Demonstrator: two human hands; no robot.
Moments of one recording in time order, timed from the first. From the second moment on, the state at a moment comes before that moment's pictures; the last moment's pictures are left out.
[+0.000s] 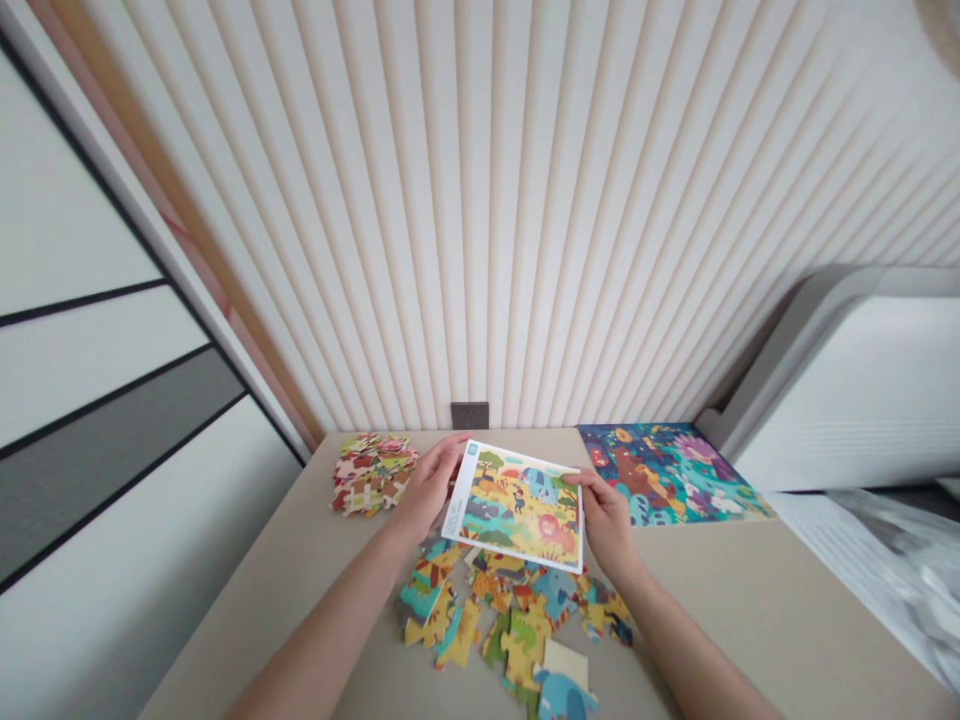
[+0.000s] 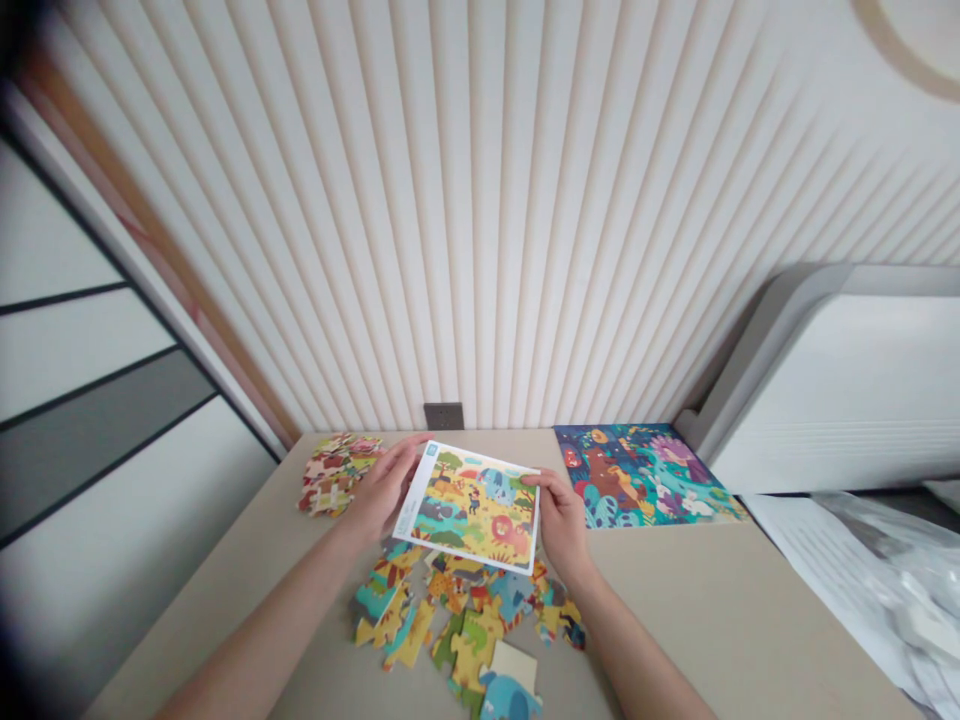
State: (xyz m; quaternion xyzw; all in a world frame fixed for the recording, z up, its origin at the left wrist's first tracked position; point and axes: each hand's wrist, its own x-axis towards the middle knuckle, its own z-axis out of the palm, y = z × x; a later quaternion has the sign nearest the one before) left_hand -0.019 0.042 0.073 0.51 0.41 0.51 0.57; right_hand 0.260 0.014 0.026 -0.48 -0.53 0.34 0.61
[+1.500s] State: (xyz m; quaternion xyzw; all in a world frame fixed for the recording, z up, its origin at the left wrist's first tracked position) left_hand -0.042 0.081 -0.033 0.73 0.53 0.39 0.18; right_hand 0.242 0.147 -0.015 -0.63 -0.69 0.17 0.30
